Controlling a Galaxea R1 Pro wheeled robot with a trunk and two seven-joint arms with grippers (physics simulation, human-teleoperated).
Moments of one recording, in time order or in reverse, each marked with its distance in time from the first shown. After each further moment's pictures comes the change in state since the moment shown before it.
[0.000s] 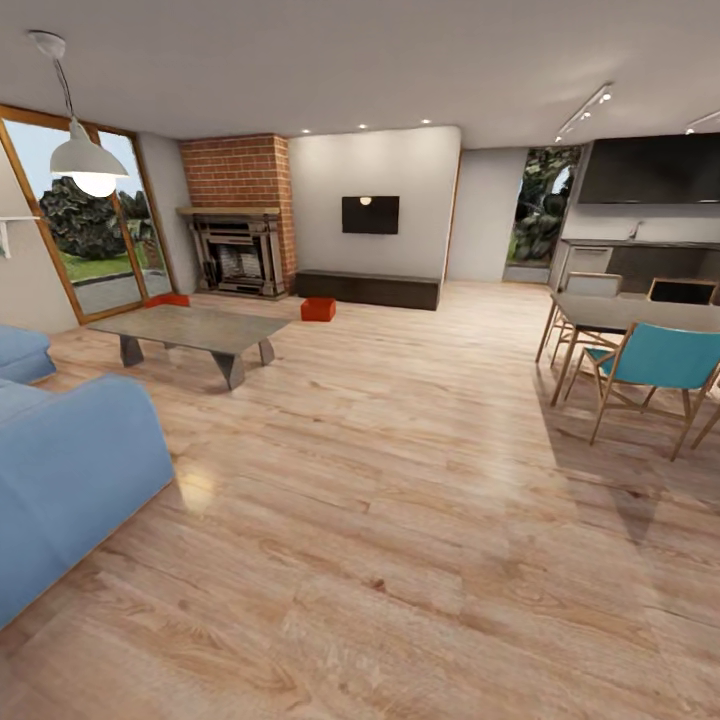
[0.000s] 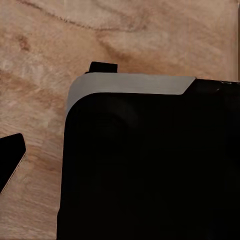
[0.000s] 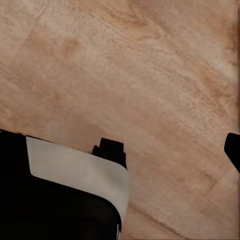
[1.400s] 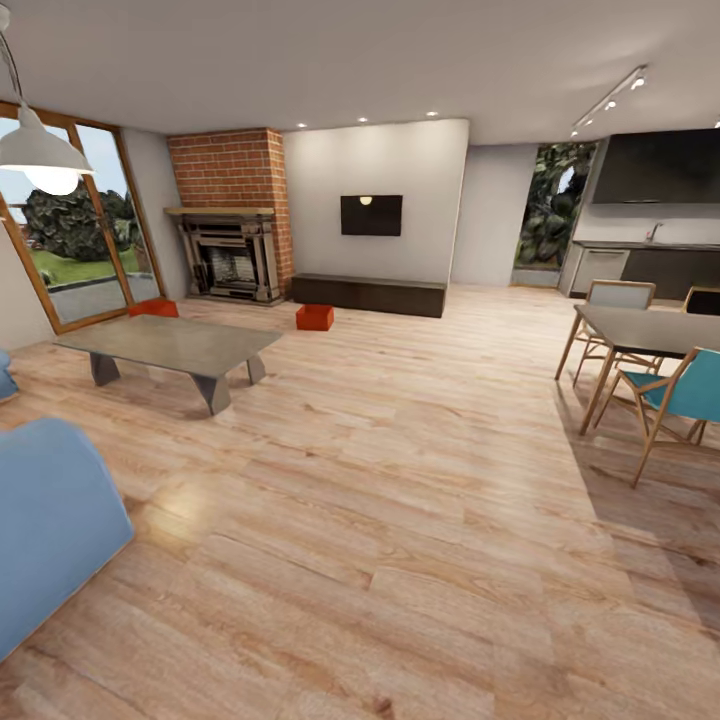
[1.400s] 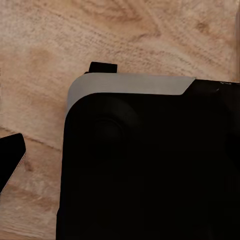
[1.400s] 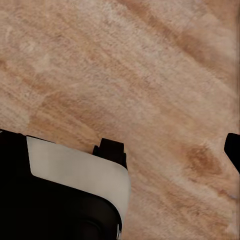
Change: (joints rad) left arm 0.000 0.000 0.000 -0.001 0.003 0.000 0.000; right arm 0.000 0.000 0.001 0.000 0.001 -0.001 0.003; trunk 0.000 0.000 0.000
